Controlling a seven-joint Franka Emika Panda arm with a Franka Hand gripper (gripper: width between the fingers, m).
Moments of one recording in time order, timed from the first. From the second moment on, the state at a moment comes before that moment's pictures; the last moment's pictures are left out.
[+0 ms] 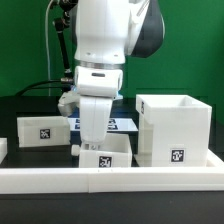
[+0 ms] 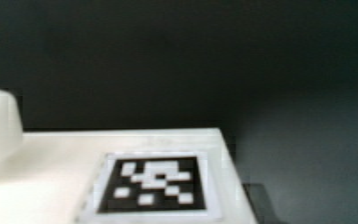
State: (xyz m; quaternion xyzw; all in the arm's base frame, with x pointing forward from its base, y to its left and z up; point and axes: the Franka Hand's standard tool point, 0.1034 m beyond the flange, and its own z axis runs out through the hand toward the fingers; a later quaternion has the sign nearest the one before) arm 0.525 -0.038 0.013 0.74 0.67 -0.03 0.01
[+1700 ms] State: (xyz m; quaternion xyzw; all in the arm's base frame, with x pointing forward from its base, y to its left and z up) arm 0.527 -0.015 0.011 0.72 0.69 -0.03 0.01
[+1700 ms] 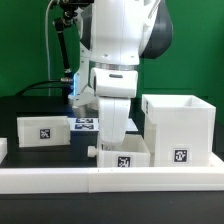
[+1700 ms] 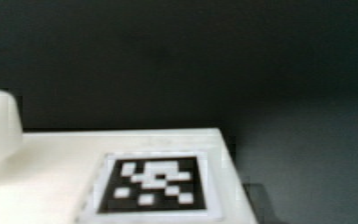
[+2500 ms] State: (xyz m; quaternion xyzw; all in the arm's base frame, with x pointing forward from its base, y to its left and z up) arm 0.530 -0.010 0.017 0.73 0.68 -0.02 0.02
